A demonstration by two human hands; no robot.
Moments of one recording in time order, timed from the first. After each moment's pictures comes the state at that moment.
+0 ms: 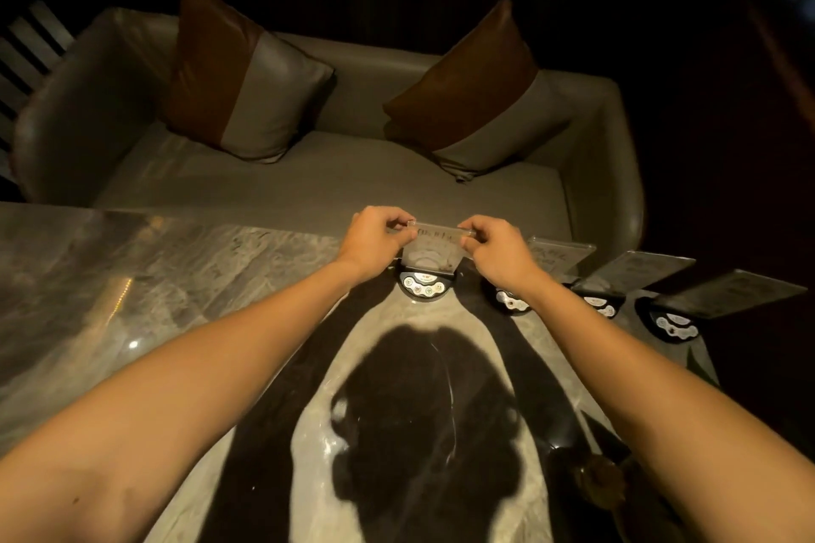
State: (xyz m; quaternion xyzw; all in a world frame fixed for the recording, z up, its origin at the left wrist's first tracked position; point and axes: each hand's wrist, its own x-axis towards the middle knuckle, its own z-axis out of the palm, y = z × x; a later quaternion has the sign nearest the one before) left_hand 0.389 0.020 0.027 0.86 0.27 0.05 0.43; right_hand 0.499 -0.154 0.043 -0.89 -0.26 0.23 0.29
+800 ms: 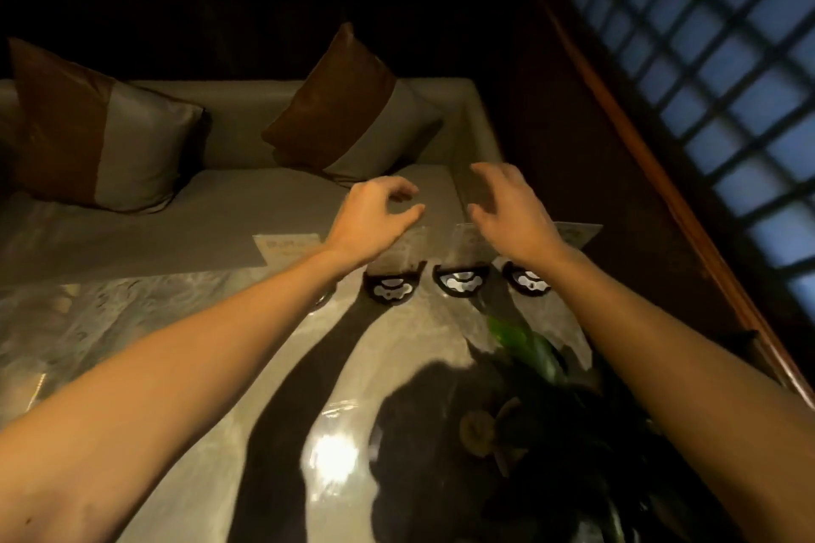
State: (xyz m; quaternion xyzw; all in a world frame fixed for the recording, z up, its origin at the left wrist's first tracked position) left_hand 0.482 -0.150 0.121 0.91 0.08 0.10 0.40; right_hand 0.563 -0.349 0.140 -0.93 -0.25 0.06 0.25
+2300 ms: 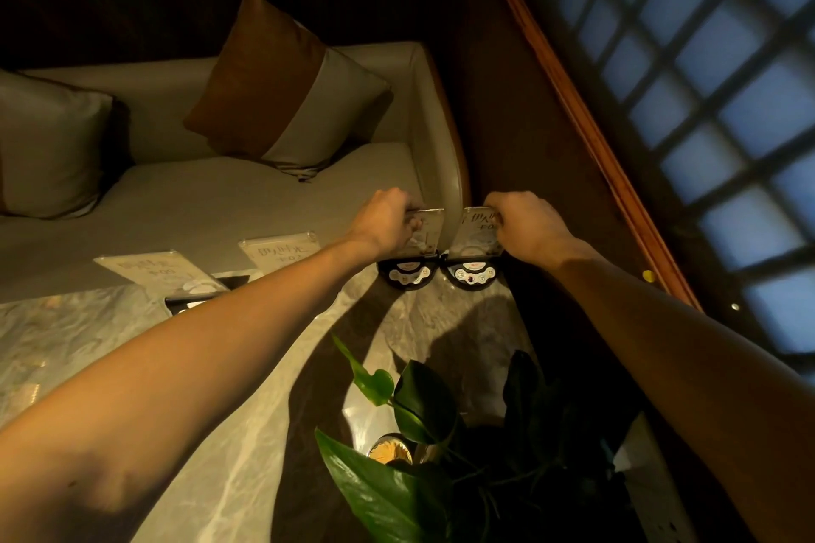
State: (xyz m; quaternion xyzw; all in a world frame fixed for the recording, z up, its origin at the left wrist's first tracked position) left_hand 0.622 -0.289 0.043 0.95 0.07 -0.07 0.30; right_hand 0.686 -0.501 0.068 -0.95 -0.25 0.16 0.09
